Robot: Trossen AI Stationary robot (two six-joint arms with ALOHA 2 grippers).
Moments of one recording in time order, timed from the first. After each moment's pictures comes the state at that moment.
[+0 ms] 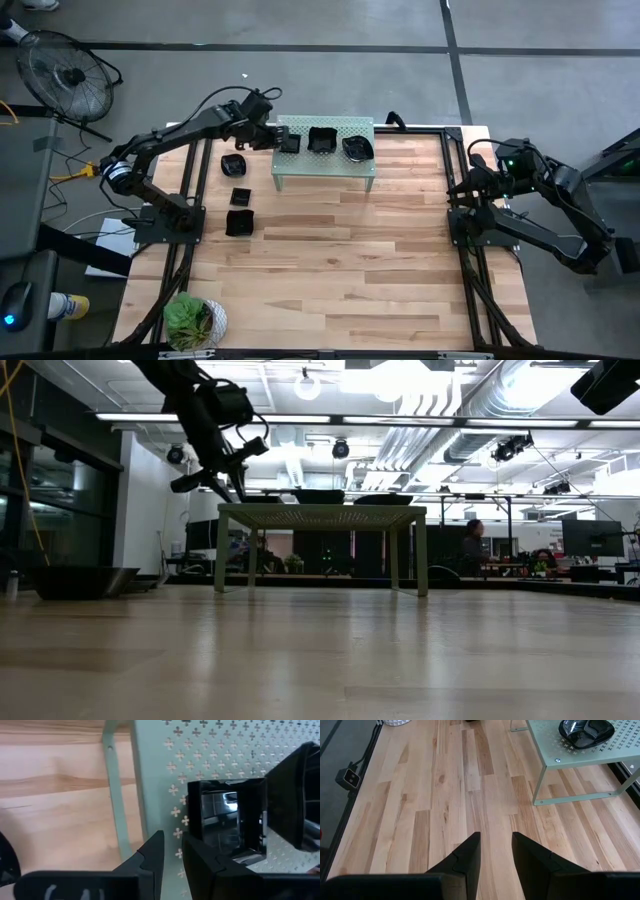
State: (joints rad) left arm 0.70 1.45 1.18 -0.70 0.12 -0.82; right arm -0.68 0.44 0.97 -1.30 -0.50 -0.32
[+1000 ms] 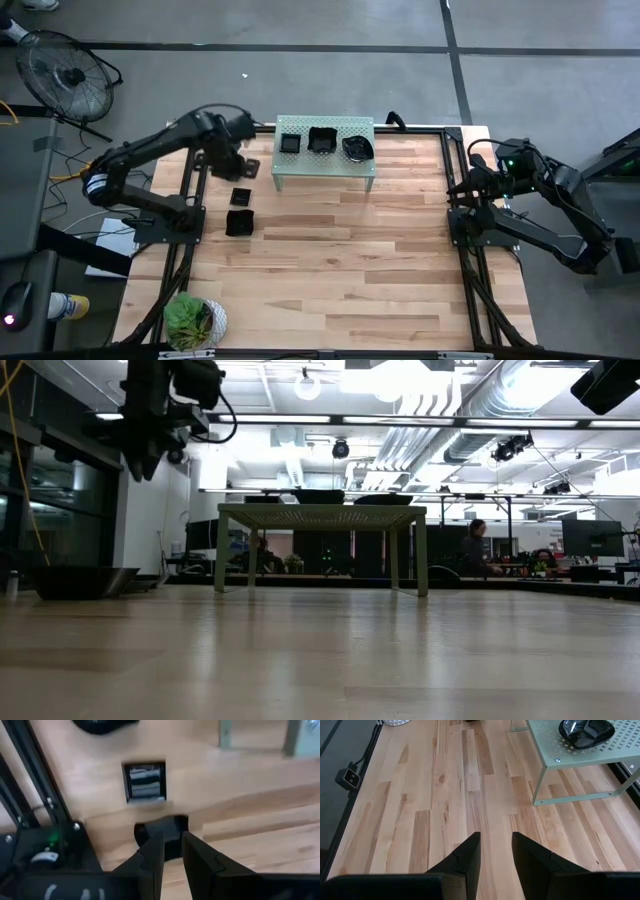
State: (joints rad) left arm 0.59 1.28 1.22 -1.42 0.11 -0.82; right arm -0.68 0.44 0.97 -1.30 -0.50 -0.31
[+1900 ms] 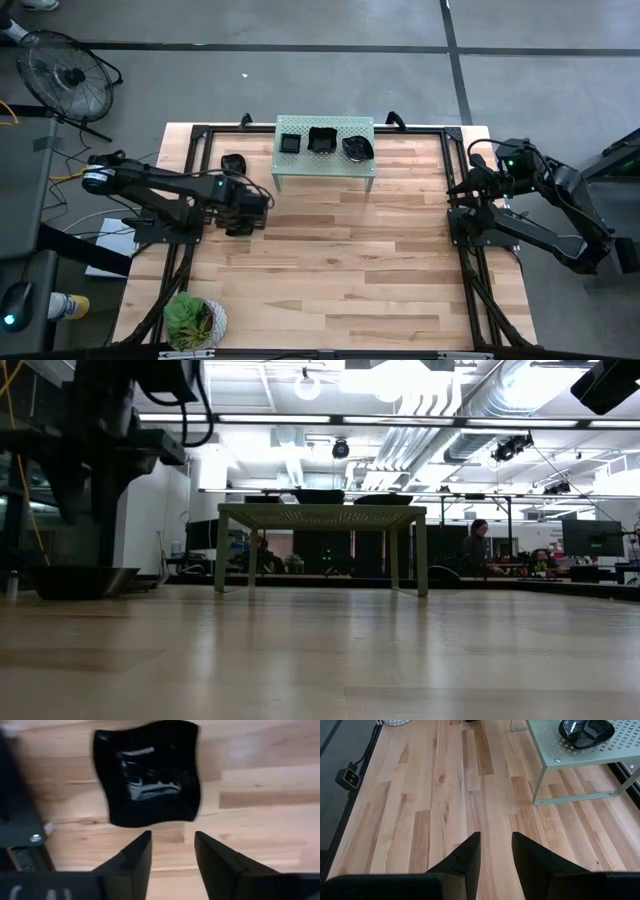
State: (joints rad) left arm -0.06 1.28 0.90 -1.12 0.05 -1.56; right arm -0.68 0.44 0.97 -1.30 -0.50 -0.32
